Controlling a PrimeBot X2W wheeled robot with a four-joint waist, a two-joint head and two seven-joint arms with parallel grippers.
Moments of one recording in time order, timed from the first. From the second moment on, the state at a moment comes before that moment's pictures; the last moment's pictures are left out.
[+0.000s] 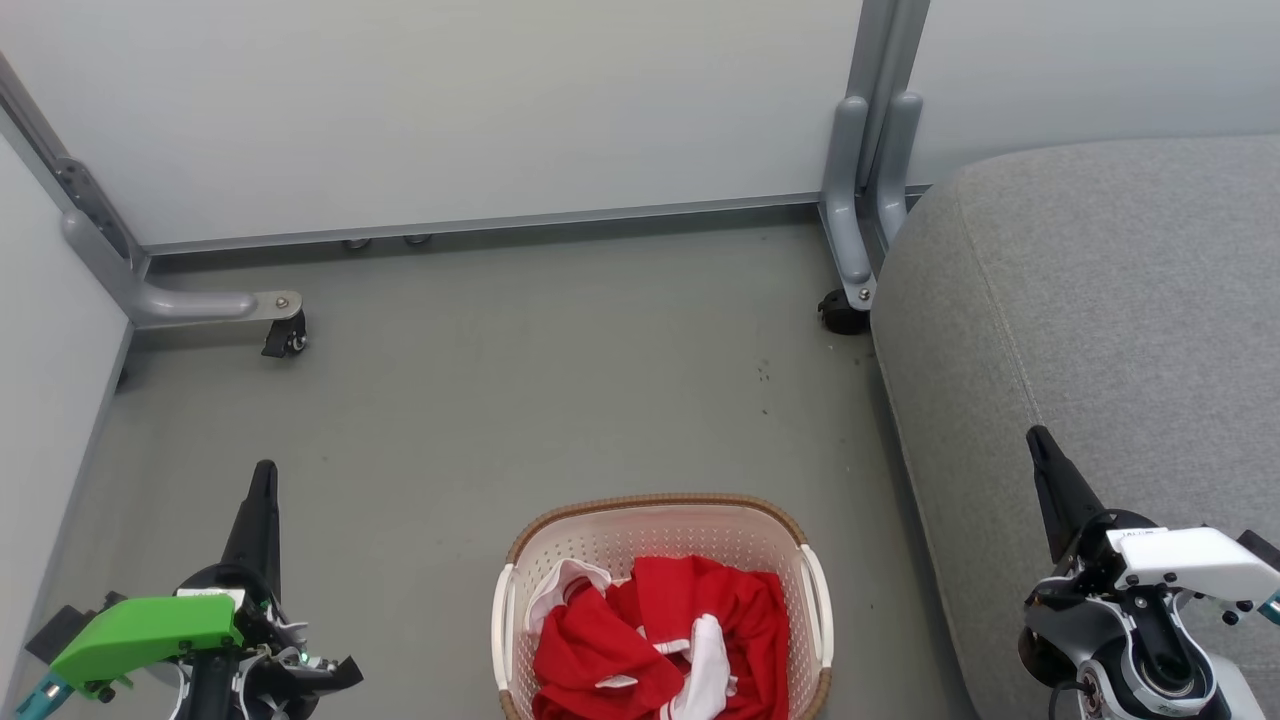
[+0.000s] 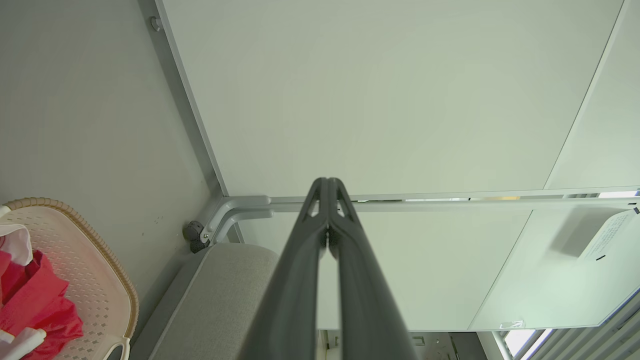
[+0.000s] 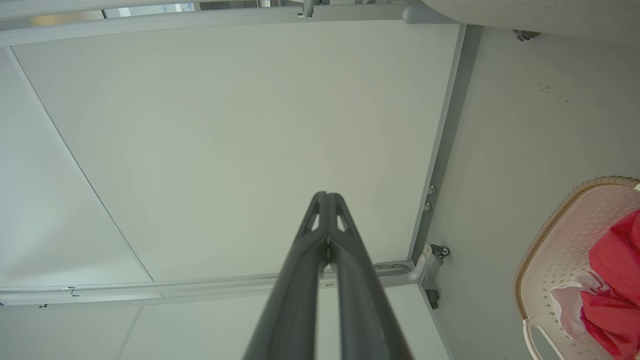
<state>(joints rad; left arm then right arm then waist) -0.10 0.05 0.11 0.25 -1.62 -0.13 0.11 -0.11 -0.05 -0.11 0.24 1.62 0.13 0.11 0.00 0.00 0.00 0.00</state>
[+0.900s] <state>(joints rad) -0.10 0.05 0.11 0.25 -1.62 -0.13 0.11 -0.11 -0.05 -0.11 0.24 1.62 0.13 0.11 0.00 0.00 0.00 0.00</state>
